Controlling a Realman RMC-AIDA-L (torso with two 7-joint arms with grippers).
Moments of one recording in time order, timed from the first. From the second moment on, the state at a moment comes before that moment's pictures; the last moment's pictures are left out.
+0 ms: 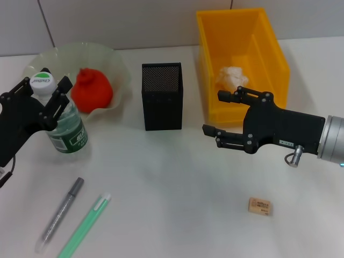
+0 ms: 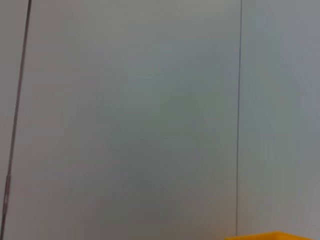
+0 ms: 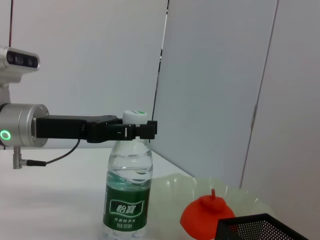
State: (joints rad) left arm -0.35 -2.06 1.39 0.30 0.58 1.34 -0.61; right arm 0.18 2.08 -1.31 -0.97 -1.38 -1.22 1.04
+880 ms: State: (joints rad) left arm -0.36 -2.07 1.38 0.30 0.58 1.27 -0.57; right arm 0.20 2.08 -1.31 -0.96 -1.39 -1.20 1.04
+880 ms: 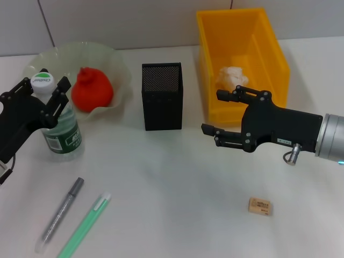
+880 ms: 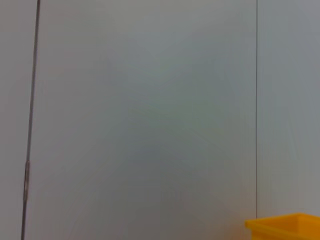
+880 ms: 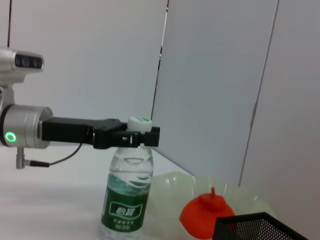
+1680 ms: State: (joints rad) left arm -0.38 -2.07 1.36 0.27 0.58 1.26 -0.57; right arm 0.20 2.08 -1.31 -0.97 -1.41 -1.19 1.04
